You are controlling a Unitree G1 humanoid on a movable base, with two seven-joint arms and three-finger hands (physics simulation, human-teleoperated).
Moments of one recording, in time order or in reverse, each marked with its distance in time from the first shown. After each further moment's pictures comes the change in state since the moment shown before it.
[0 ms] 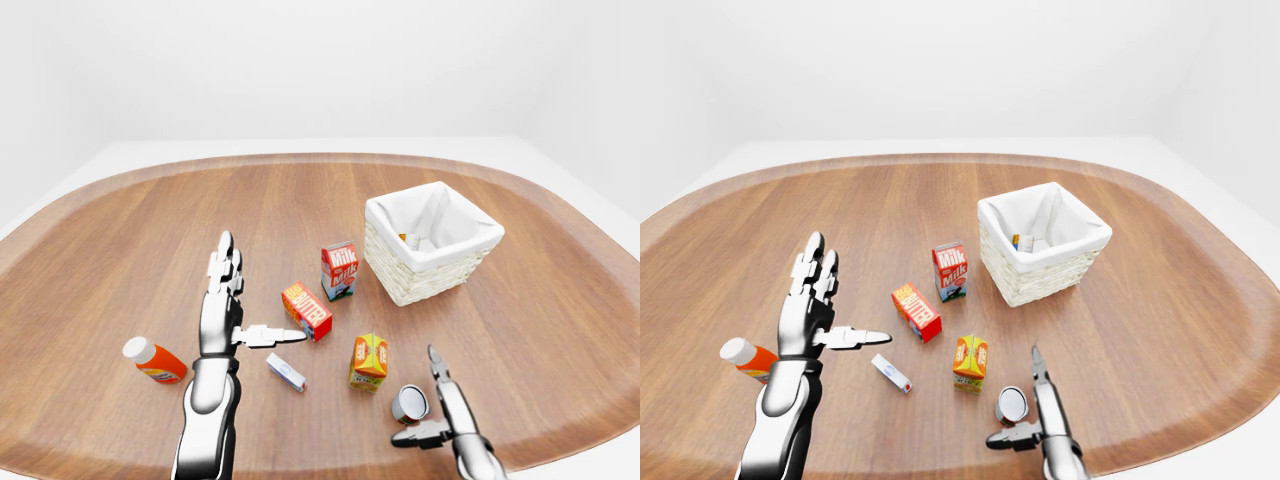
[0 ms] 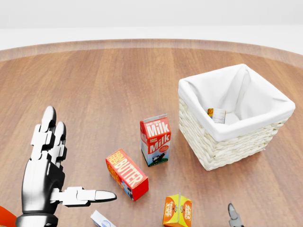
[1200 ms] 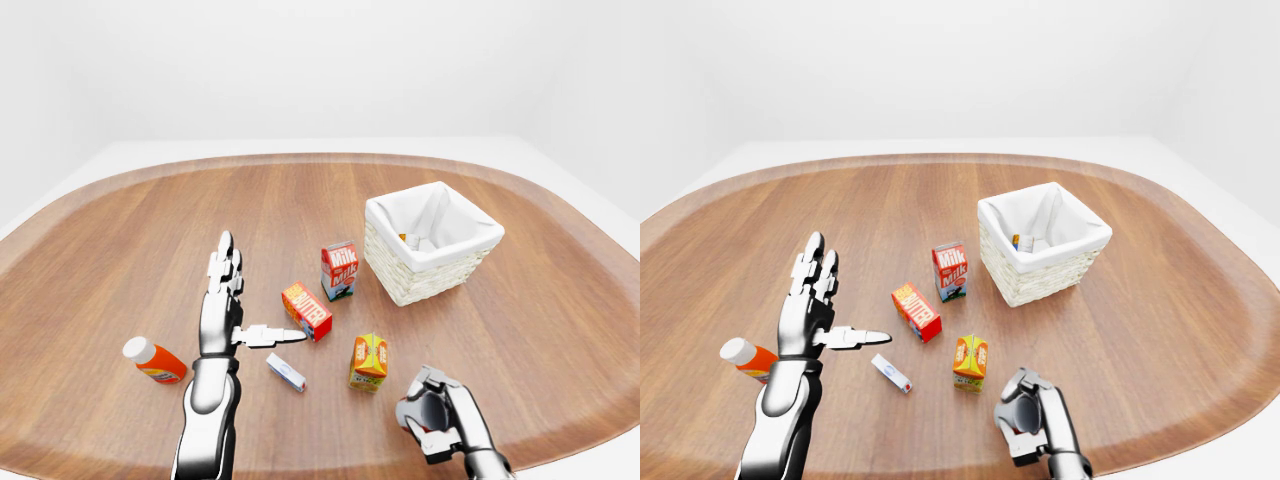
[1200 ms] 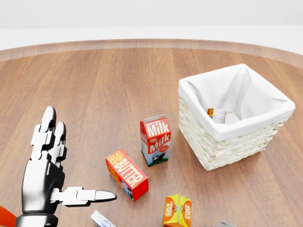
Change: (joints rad) left arm 0.000 0.000 0.000 0.000 0.000 0.000 0.000; right arm 0.167 0.034 0.016 -0.291 0.065 0.000 0.090
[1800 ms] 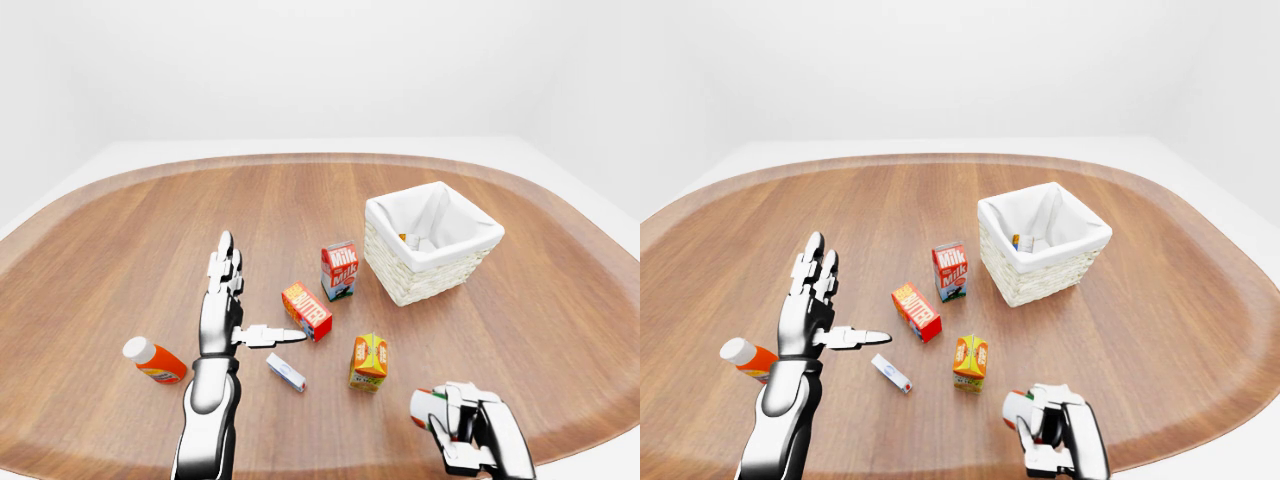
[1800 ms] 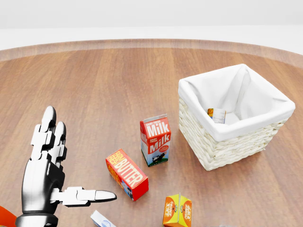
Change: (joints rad) left arm 0.000 0.000 0.000 0.000 0.000 0.000 0.000; right arm 0.181 0.155 -0.134 -0.303 0.107 0.000 0.190
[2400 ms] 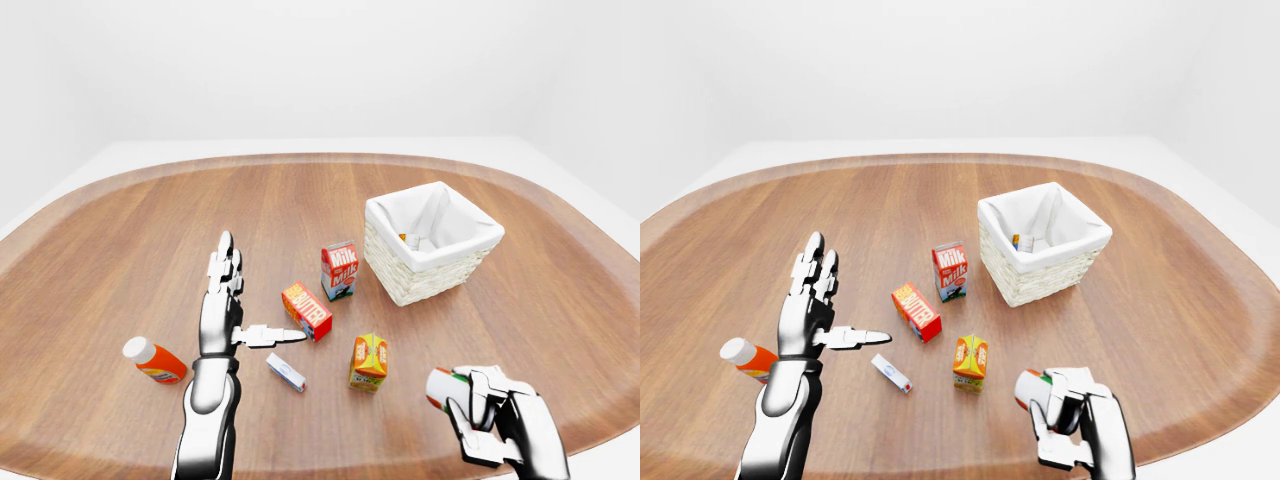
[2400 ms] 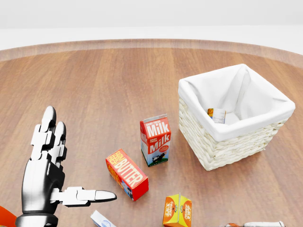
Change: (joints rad) left arm 0.000 0.000 0.000 0.000 0.000 0.000 0.000; right arm -0.007 0.178 -0.134 -0.211 -0.007 0.000 0.137
